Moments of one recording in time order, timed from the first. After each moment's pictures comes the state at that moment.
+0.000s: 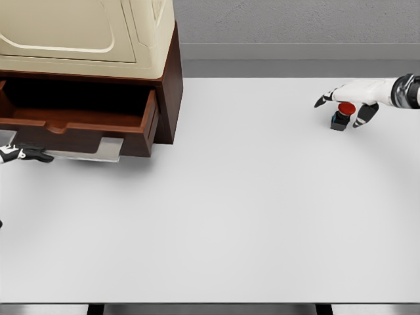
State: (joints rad) left arm -1.00 1.60 -1.34 -1.76 0.70 -0.47 -0.60; right arm -1.02 -0.60 0.78 -0.71 0.58 -0.61 0.61
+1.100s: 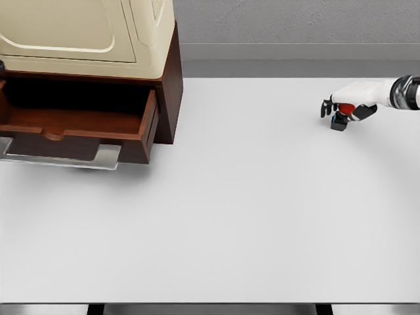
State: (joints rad) left arm -1.07 1.63 -1.07 -1.71 0.86 -0.36 -0.61; right arm -1.02 -0.60 0.78 -0.71 0.58 -0.61 0.61
